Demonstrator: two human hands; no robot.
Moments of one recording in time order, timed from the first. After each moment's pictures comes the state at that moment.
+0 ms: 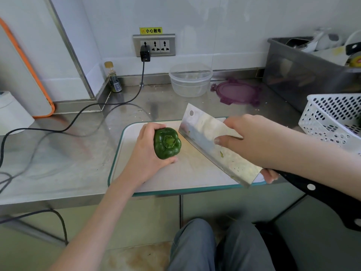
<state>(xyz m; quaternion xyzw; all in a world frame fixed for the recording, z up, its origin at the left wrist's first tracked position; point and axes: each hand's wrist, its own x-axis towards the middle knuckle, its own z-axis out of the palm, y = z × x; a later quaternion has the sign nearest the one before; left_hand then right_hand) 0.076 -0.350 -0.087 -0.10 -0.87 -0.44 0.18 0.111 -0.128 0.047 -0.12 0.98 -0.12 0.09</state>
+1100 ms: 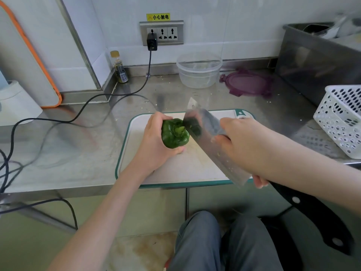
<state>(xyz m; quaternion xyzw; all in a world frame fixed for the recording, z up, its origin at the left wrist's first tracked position) 0.069 -0.346 -0.087 -0.06 -0.85 -0.50 0.16 0.113 -0.160 0.035 -0.14 0.98 -0.10 0.09</state>
